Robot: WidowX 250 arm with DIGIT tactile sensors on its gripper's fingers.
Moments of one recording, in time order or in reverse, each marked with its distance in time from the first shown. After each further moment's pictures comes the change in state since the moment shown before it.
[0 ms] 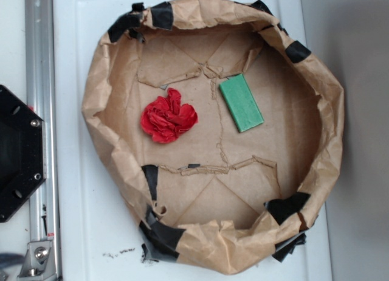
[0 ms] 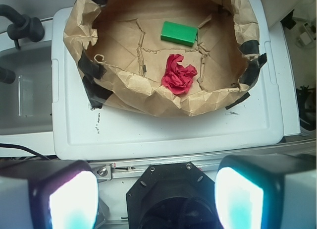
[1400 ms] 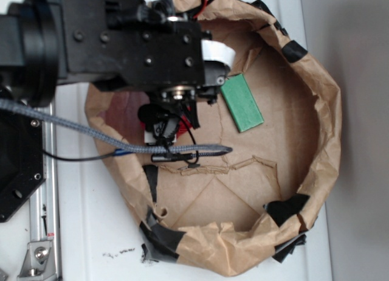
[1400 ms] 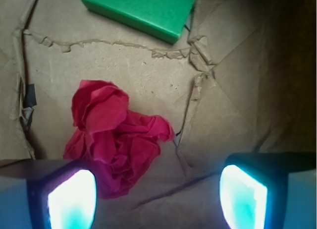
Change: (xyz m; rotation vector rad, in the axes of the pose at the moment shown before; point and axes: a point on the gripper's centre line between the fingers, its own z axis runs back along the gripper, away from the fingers) arm 0.085 0.058 -0.180 0.154 0.191 -0.095
